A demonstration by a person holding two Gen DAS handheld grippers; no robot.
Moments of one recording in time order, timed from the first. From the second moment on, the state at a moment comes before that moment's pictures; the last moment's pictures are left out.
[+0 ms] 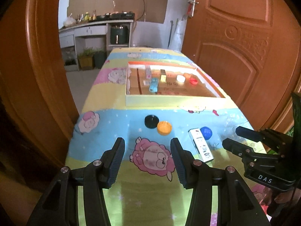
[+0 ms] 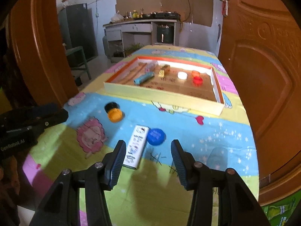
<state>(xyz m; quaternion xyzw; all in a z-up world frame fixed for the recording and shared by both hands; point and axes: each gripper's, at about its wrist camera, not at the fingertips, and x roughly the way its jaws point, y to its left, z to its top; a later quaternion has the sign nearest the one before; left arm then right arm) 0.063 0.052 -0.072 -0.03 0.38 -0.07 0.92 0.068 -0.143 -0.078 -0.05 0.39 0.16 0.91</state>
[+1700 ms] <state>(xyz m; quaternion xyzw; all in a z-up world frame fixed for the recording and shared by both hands) 0.158 0.006 -0.136 -0.05 0.43 -0.13 0.89 0.087 -0.130 -0.122 -0.01 0.44 0.17 0.88</state>
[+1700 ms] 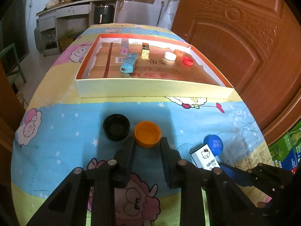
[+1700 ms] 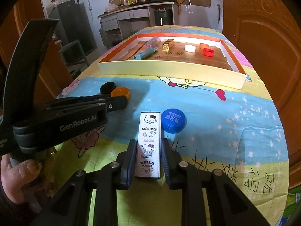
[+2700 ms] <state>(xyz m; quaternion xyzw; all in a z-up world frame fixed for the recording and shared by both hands) 0.165 -0.005 -0.135 -0.02 0.45 -0.12 0.89 0.086 -0.136 -0.122 0.01 0.44 0.18 0.88</state>
